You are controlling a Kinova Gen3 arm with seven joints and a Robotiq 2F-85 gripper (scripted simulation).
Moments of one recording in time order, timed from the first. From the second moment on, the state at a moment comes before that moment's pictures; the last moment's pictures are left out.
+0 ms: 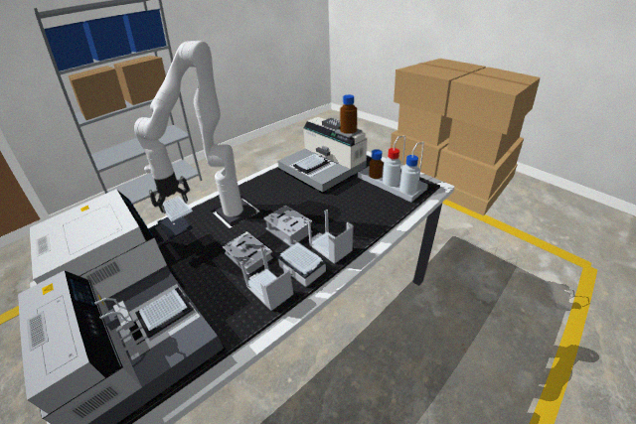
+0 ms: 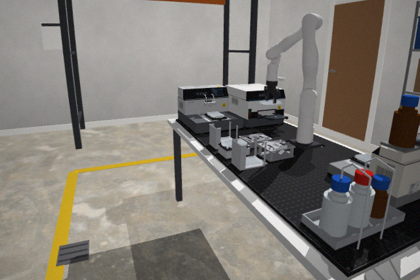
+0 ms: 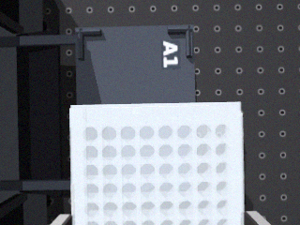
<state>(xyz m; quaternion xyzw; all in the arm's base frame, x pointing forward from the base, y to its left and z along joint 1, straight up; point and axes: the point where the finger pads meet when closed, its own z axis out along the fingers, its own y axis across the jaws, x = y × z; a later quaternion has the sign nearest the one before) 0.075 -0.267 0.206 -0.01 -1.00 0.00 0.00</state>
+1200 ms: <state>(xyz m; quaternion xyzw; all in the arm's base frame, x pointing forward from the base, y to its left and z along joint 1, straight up) 0.177 -0.240 0.206 -0.01 -1.00 0.00 0.00</state>
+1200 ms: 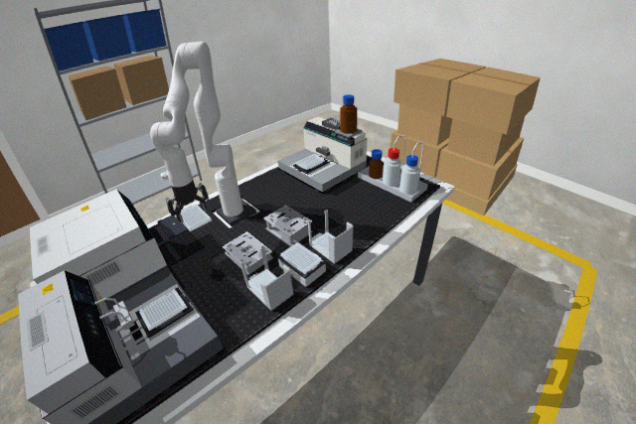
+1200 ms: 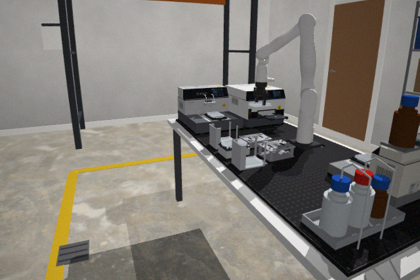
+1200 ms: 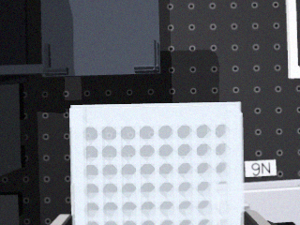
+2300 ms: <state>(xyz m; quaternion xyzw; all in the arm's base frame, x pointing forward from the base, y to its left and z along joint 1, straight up) 0.227 -0.159 0.206 -0.02 -1.00 0.00 0.00</state>
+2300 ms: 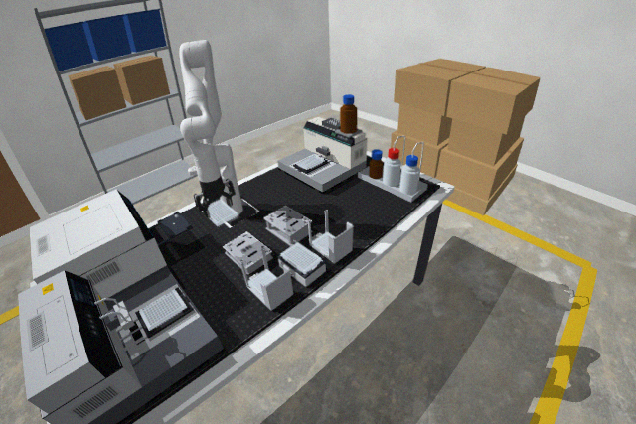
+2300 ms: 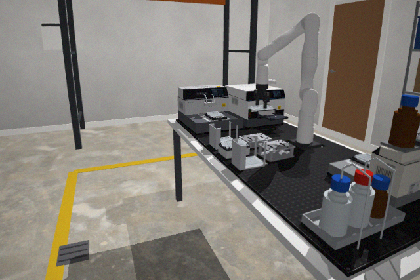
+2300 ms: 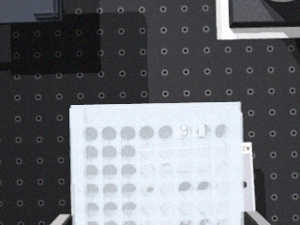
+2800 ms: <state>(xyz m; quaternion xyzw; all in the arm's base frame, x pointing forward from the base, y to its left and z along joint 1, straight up) 0.248 -0.121 0.206 -0.02 -1.00 0.00 0.00</state>
